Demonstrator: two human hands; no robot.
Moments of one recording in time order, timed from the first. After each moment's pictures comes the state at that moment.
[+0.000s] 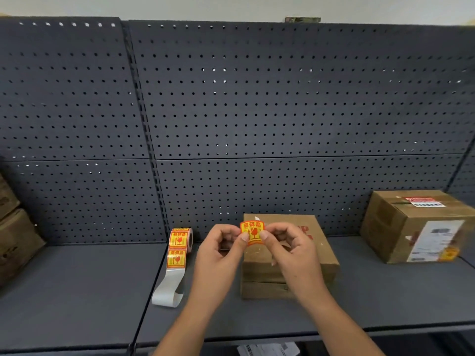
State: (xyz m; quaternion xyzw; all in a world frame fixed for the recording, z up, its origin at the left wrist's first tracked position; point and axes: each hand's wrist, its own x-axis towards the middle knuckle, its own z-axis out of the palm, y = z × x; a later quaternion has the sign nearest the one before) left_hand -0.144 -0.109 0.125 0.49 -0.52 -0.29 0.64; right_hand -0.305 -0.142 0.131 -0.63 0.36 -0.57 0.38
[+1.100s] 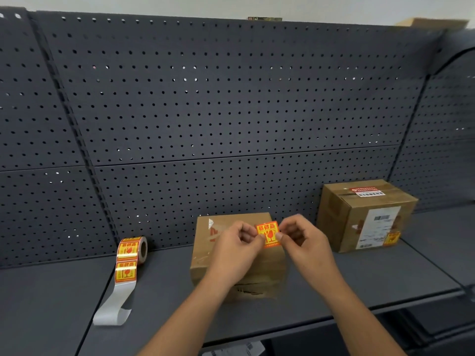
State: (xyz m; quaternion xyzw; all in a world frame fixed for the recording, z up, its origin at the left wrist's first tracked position) left_hand -0.261 -0.169 0.134 0.56 -0.58 -0.34 0.48; right_hand -0.439 -0.174 0.127 -0.68 0.46 -0.51 0.25
